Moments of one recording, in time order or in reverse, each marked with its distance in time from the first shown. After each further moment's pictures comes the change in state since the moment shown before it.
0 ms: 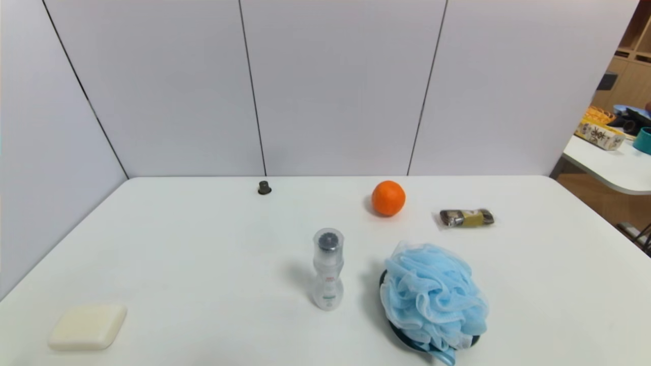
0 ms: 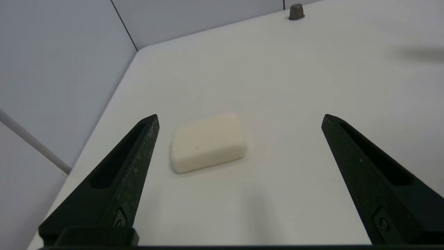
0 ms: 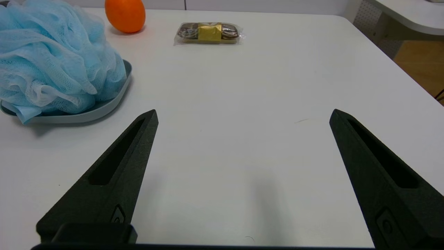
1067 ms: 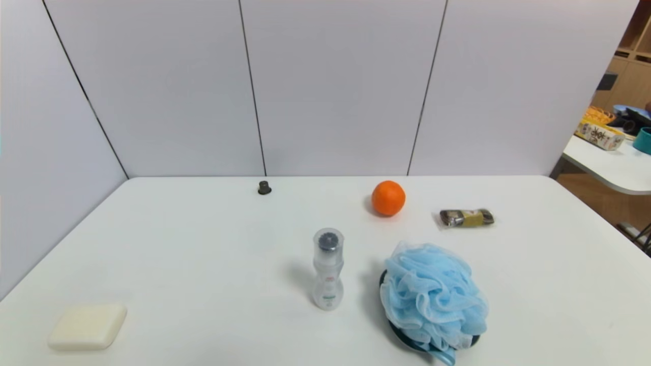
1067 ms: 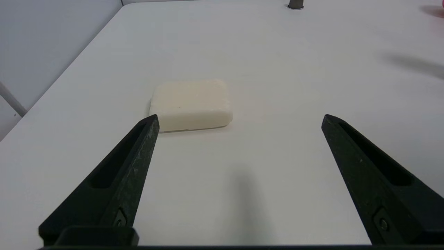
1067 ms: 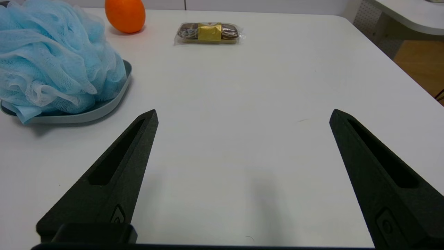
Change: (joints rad) left arm -0.001 -0.115 0.016 0.131 0.024 -0.208; right arm 0.000 0.000 0.000 0.000 0.000 0.000
